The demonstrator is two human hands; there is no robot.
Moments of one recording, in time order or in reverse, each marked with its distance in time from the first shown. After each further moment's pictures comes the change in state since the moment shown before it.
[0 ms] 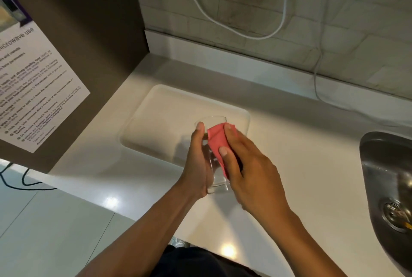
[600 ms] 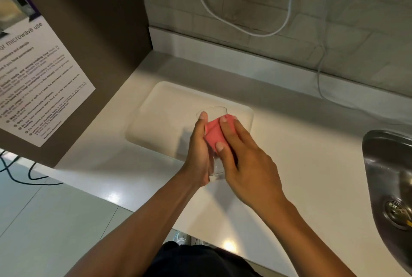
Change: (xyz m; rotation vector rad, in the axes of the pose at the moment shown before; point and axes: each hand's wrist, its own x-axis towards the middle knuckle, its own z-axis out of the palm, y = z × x) left_hand -0.001 0.013 0.001 0.001 -0.014 -0.027; right_hand 0.006 -0.009 0.008 -0.056 -0.021 -0.064
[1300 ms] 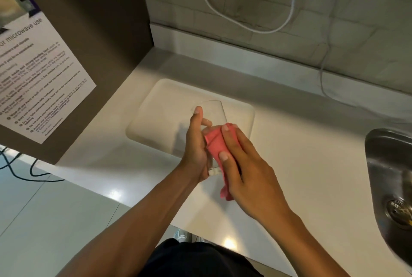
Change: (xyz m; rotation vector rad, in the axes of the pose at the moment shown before) left_hand 0.007 0.007 -0.009 -0.037 0.037 0.011; right_hand -0.020 0.004 0.007 0.126 -0.063 0.017
